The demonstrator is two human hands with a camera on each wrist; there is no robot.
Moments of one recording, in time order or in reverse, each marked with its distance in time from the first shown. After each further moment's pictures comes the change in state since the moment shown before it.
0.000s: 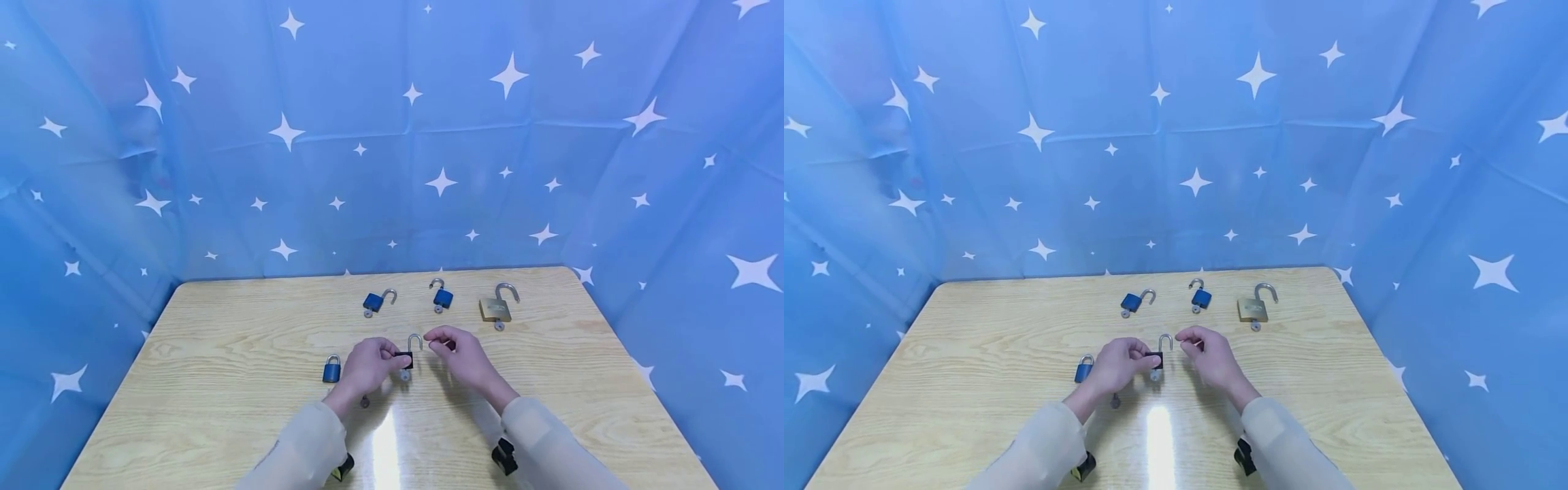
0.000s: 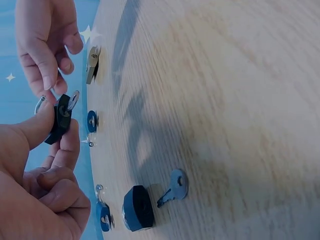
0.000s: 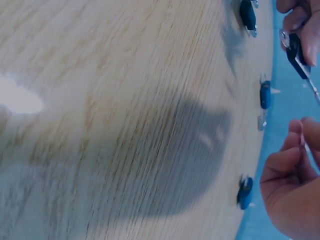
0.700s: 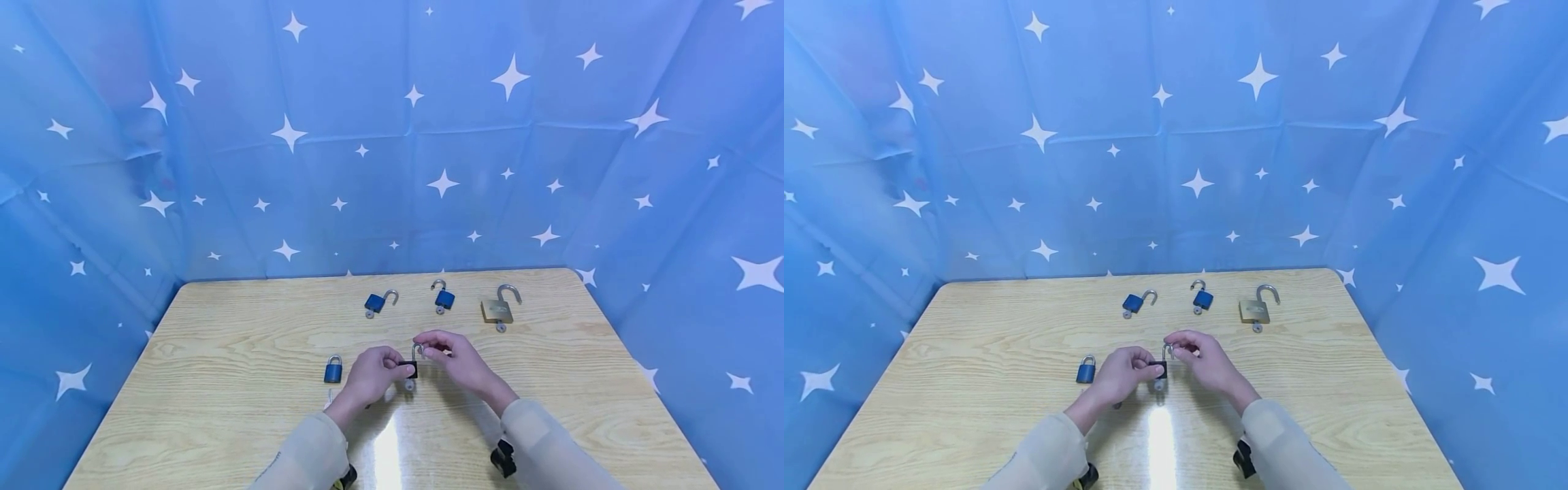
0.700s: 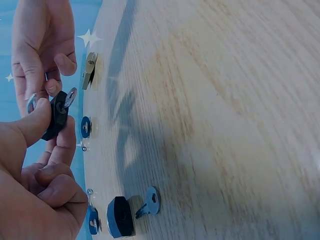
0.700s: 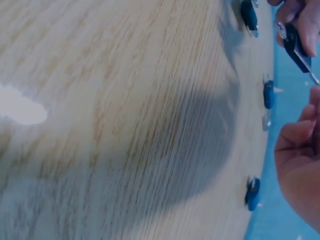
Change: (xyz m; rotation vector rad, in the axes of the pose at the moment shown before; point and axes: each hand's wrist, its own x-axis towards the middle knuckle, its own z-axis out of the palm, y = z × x) left_hand -0.006 -0.010 0.012 -0.103 -0.022 0.029; right_hand 0.001 0.004 0.004 0.148 -0.186 -0.157
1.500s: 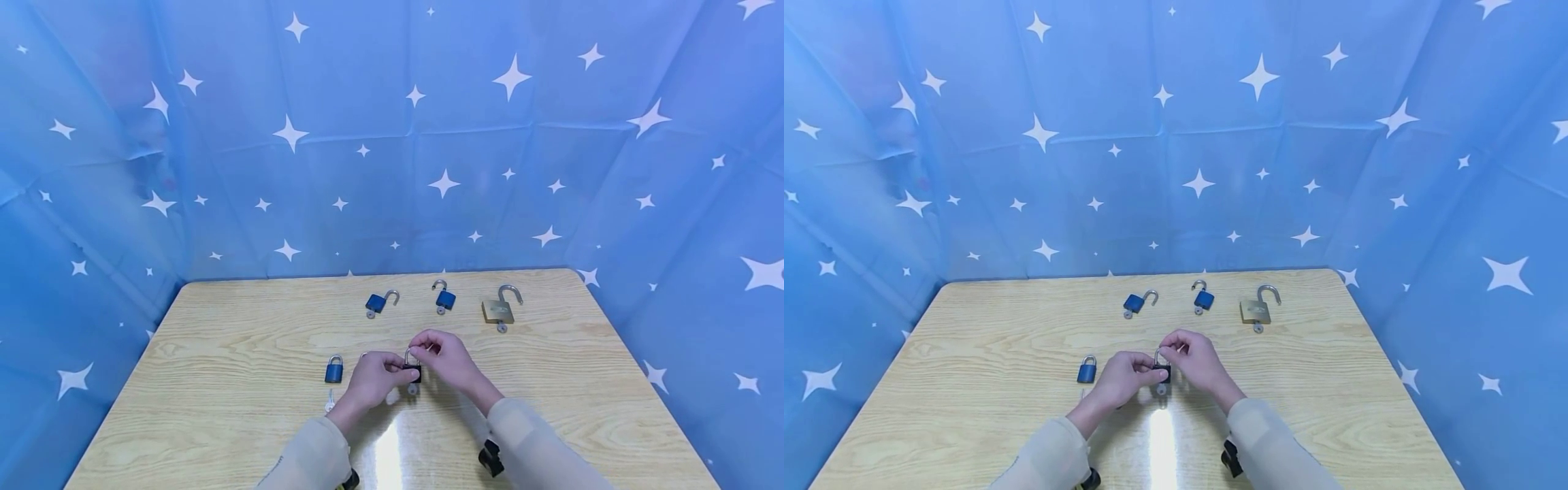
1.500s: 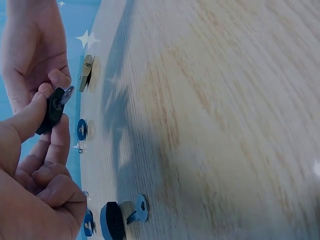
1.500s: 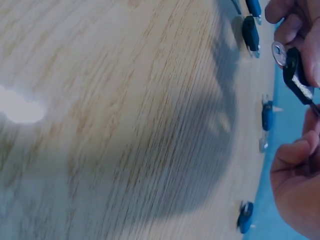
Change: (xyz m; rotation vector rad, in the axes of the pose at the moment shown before) left_hand -0.003 -0.002 0.005 -0.070 -0.002 0.048; right_hand 0.010 -0.006 0.017 -0.048 0.105 0.026
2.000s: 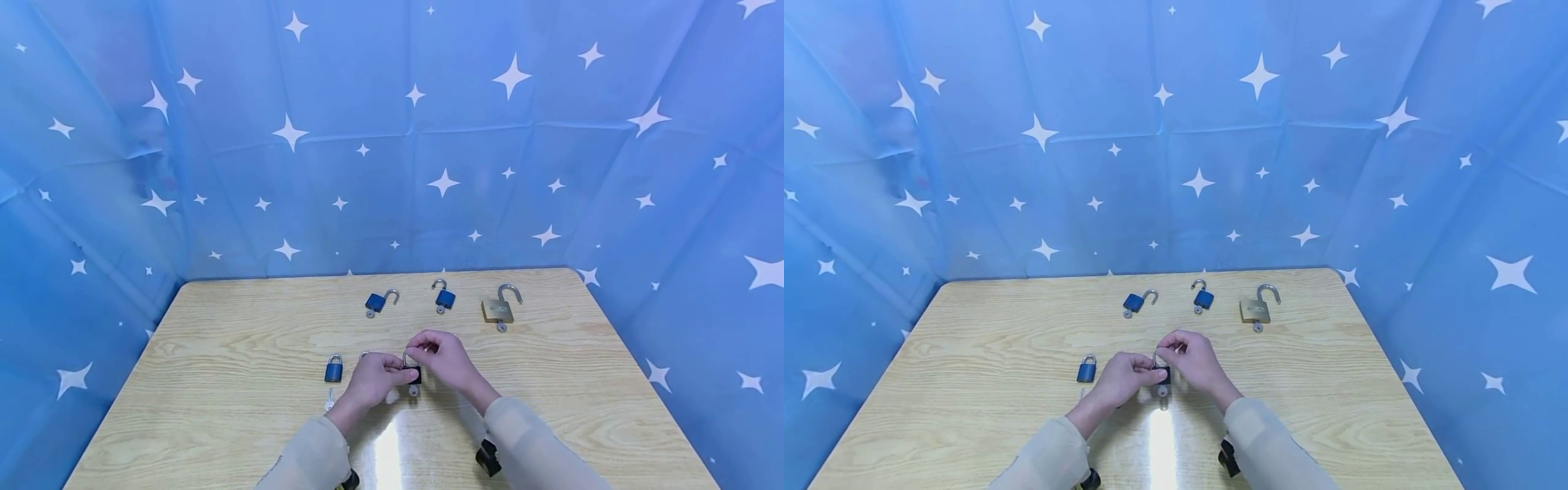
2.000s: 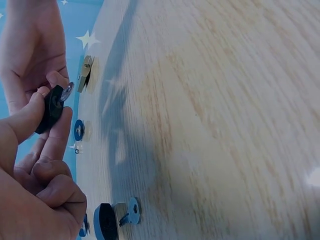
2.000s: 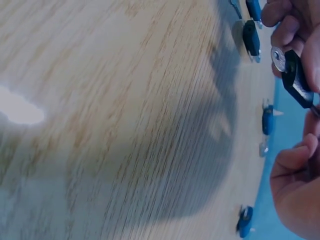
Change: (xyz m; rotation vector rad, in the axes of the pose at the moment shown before) left_hand 0.002 -0.005 0.003 -0.033 -0.007 -0.031; right_hand 0.004 -0.001 0.006 -0.010 0.027 0.027
